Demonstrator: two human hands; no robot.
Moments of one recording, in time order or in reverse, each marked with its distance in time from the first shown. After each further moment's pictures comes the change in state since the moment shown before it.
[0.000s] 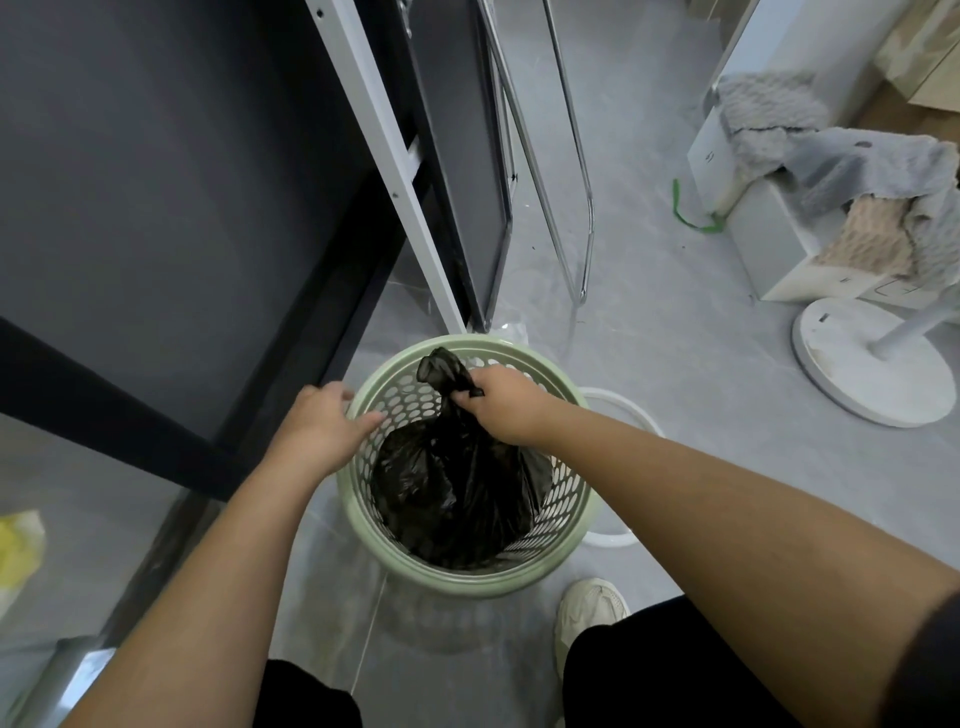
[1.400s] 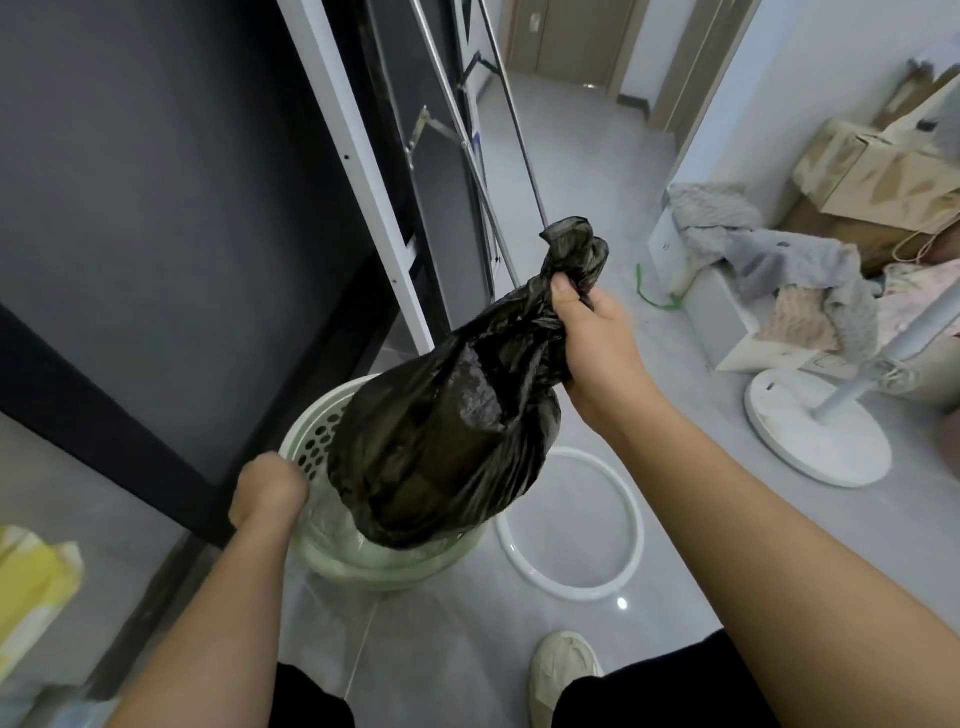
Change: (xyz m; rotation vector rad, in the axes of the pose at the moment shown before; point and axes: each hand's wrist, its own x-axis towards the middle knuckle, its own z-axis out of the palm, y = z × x) left_hand 0.010 -0.031 -0.005 -0.102 0.237 -0.438; right_hand -0.086 -0.062 -0.106 0.966 0.574 -0.184
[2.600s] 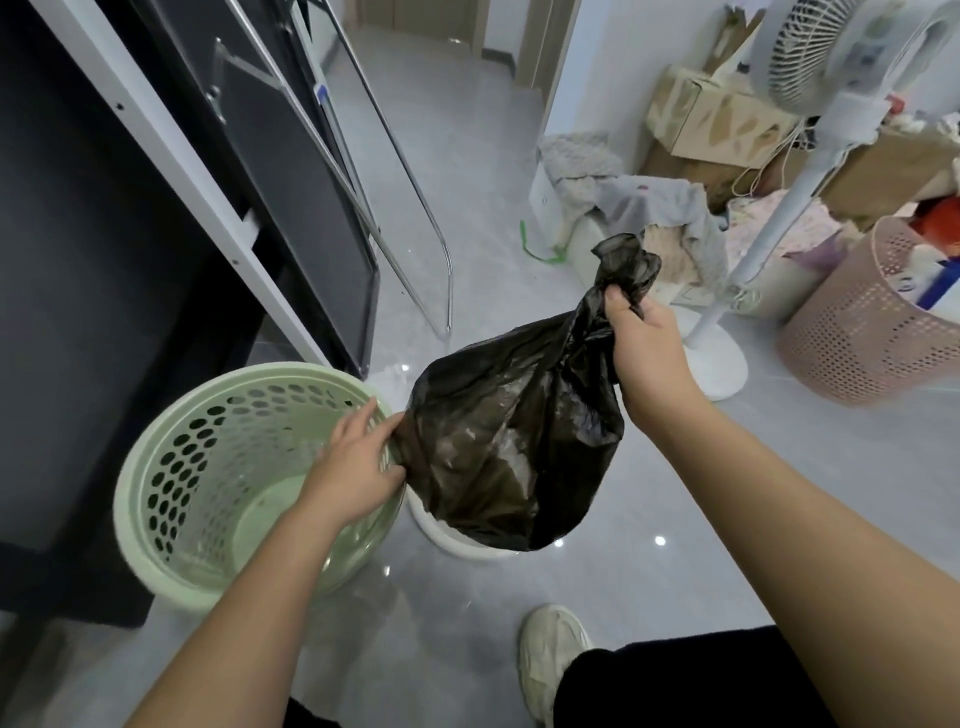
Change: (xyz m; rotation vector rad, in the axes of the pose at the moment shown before) left_hand -0.093 0.093 0.098 0.169 -0.307 1.032; right_hand -0.022 0.022 -0.150 -0.232 0.423 -0.040
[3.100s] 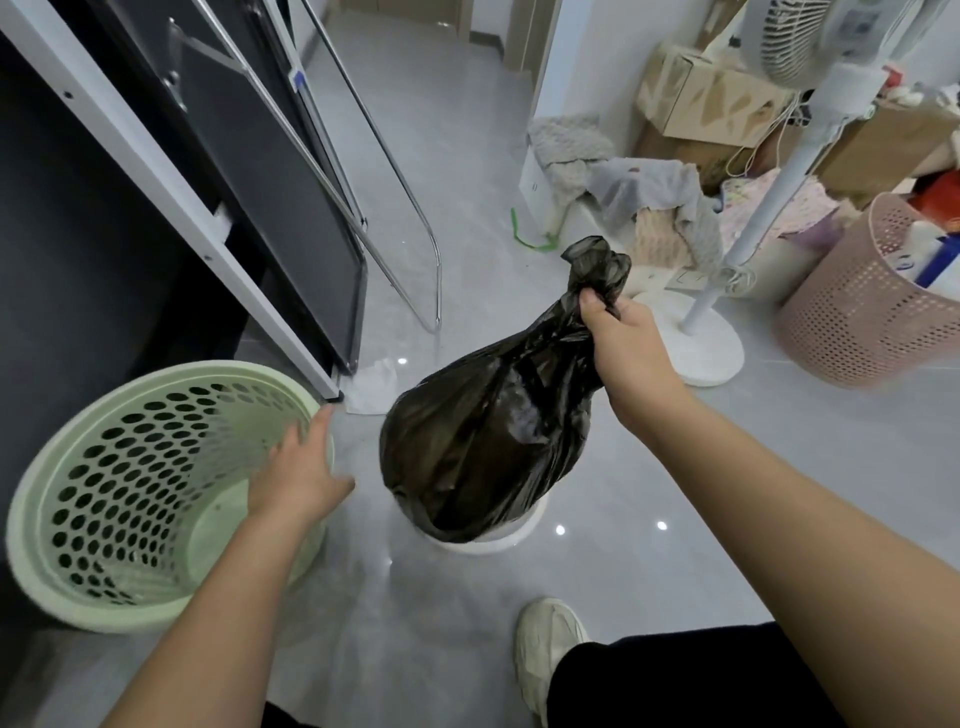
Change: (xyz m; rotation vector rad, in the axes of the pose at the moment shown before) left_hand 0.000 -0.022 0.000 0.135 -0.008 -0.339; right_hand 0.007 0.013 -0.004 -0.079 -0.055 0.028
